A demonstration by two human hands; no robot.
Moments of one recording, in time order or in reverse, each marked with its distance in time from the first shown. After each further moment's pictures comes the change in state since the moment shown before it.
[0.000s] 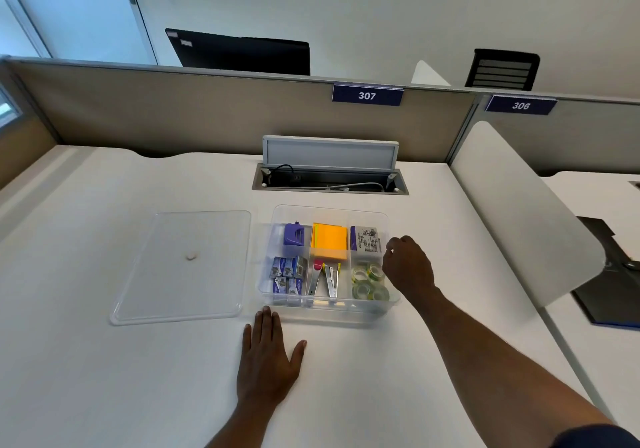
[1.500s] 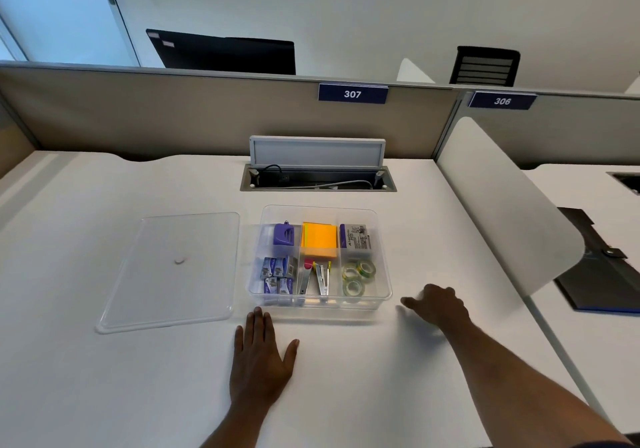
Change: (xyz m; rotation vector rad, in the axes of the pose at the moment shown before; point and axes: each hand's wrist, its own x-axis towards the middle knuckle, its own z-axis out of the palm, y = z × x) left_hand 0.001 0.001 0.000 0.023 -0.017 -0.008; right_hand -0.047 0.088 0.000 -0.165 -0.482 0.532
